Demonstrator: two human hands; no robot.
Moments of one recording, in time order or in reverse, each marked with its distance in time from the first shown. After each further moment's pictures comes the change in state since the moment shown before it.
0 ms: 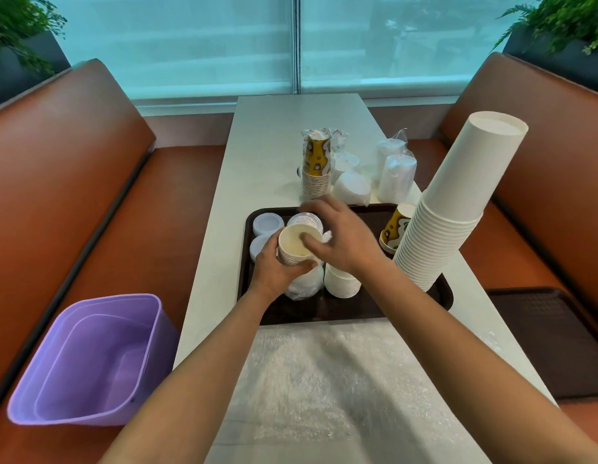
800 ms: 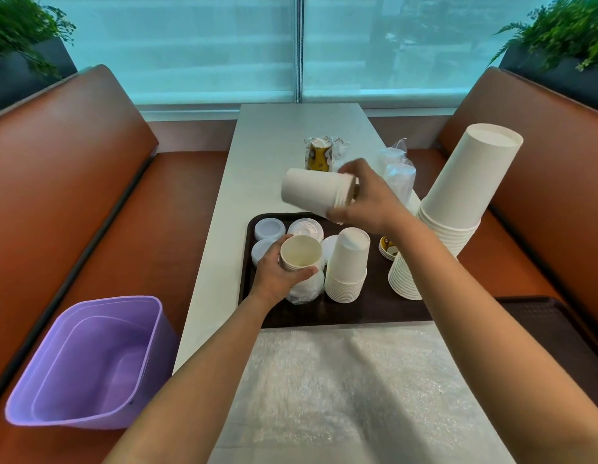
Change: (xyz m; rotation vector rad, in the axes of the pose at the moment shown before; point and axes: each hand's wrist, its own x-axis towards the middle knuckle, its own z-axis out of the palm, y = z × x) left_hand -0.006 0.002 -0.002 -0.009 -0.031 -0.011; right_hand 0.036 -0.003 -0.059 0.158 -0.111 0.389
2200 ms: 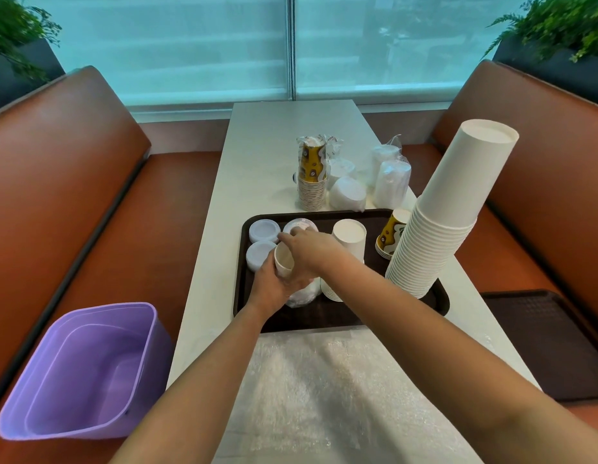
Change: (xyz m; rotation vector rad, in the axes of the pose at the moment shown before) left_hand -0.002 -0.007 0.003 0.230 -0.074 0.024; right_hand 0.006 0.004 0.093 -0.790 -0.540 -0.093
